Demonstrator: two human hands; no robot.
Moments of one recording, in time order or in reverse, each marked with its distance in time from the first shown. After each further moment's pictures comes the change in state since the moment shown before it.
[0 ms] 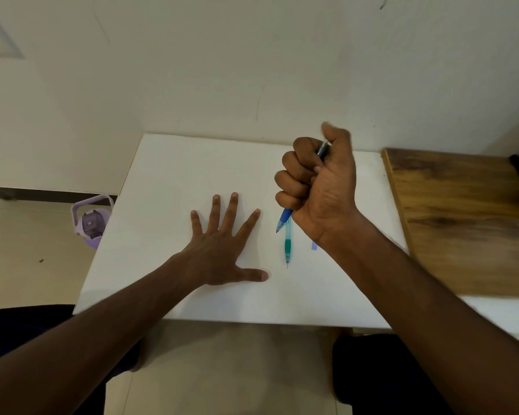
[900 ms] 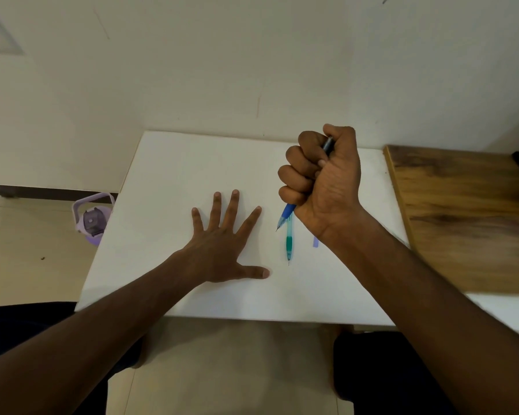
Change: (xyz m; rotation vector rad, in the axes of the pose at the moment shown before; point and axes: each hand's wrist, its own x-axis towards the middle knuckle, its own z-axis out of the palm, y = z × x) left_hand -0.005 0.003 -0.004 0.012 -0.009 -0.005; right_hand 0.000 0.000 -0.002 0.030 0.023 -0.023
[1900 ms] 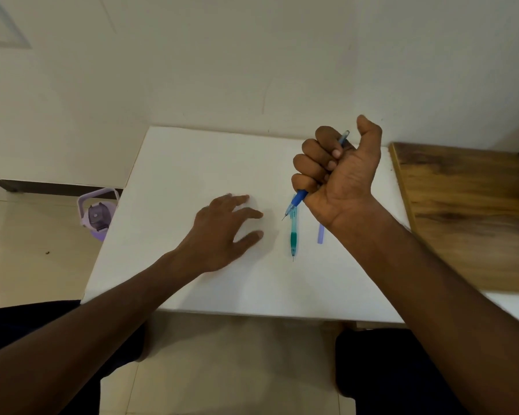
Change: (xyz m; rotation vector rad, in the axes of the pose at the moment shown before) left_hand -0.015 -0.011 -0.011 -0.357 0.340 0.074; right_hand 0.009 -0.002 -0.014 0.144 0.045 -0.008
